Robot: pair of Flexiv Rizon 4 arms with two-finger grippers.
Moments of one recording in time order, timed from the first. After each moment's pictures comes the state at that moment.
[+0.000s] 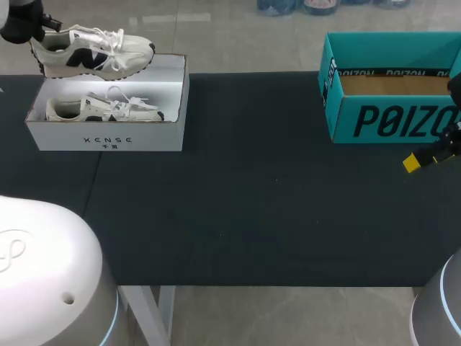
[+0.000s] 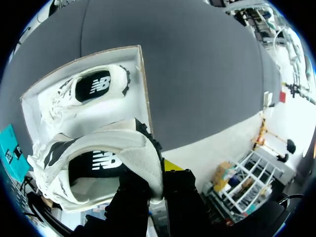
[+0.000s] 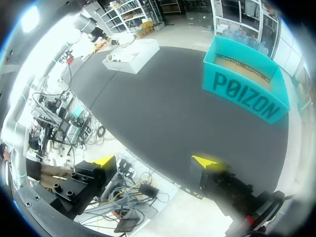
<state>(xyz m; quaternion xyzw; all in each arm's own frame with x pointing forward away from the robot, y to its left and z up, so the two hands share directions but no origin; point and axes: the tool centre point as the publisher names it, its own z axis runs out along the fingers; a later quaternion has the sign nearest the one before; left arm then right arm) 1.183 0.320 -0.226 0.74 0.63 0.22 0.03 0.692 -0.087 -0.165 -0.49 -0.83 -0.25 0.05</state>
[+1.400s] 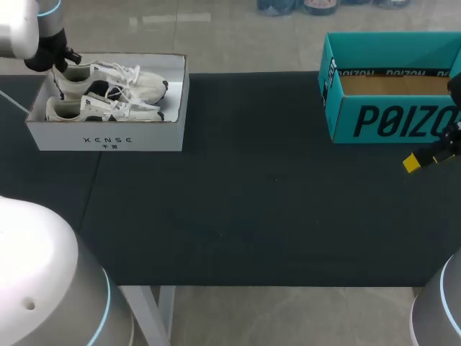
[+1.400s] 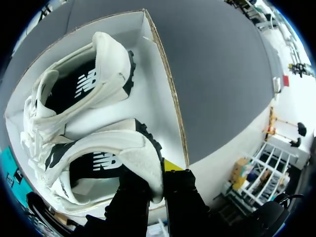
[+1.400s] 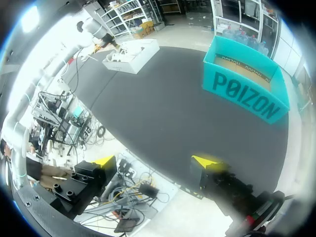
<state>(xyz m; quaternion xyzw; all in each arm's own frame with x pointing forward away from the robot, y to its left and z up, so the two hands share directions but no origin) 1.203 0.299 -0.333 0.79 0.58 0.18 0.02 0.692 -0.087 -0.165 -0.49 -0.83 -0.25 0.05</state>
